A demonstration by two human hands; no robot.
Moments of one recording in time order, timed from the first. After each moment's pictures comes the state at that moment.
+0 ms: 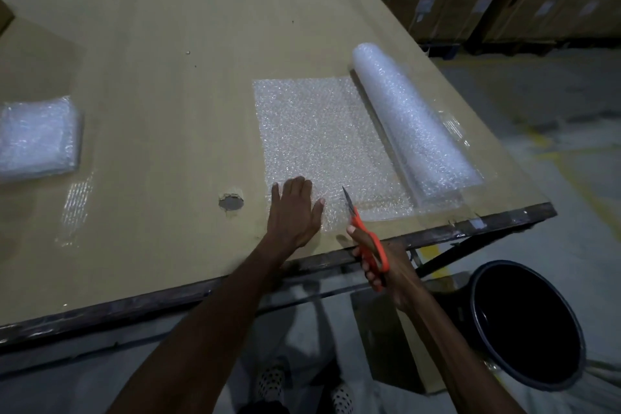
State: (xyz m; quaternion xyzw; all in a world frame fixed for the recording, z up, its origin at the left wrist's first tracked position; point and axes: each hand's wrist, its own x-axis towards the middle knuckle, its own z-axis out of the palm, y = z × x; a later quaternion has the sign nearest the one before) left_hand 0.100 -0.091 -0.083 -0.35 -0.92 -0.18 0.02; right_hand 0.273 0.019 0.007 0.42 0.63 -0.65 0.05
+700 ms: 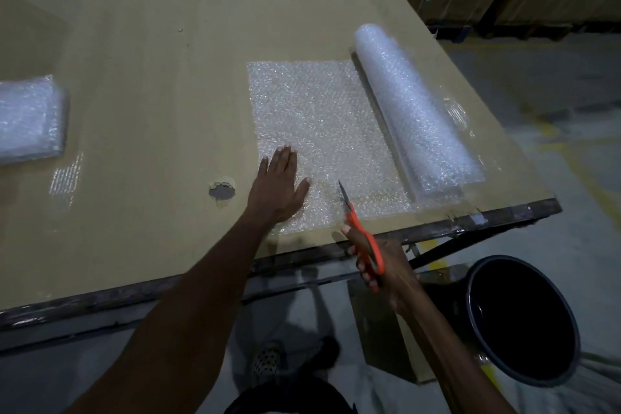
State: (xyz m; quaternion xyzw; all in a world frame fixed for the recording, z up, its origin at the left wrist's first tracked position) left_hand 0.059 -0.094 -0.093 -0.36 -0.92 -0.15 -0.03; right_hand 0.279 0.027 -0.001 0.44 0.62 -0.65 0.05
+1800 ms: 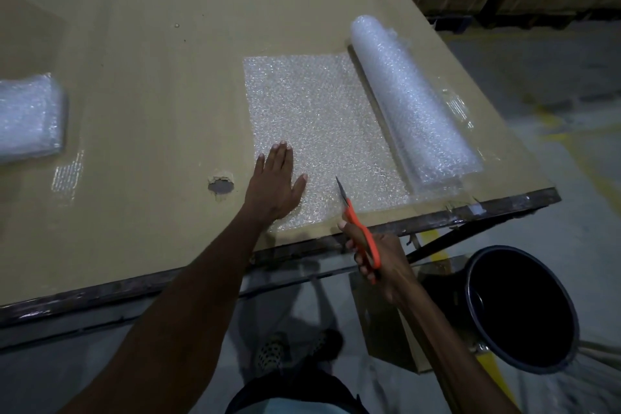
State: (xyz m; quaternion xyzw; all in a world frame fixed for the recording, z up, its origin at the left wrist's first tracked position) left_hand 0.066 -0.099 -0.091 -0.36 -0.92 -0.15 -0.04; right_hand 0.282 0.025 -0.003 0.45 0.62 -0.65 0.04
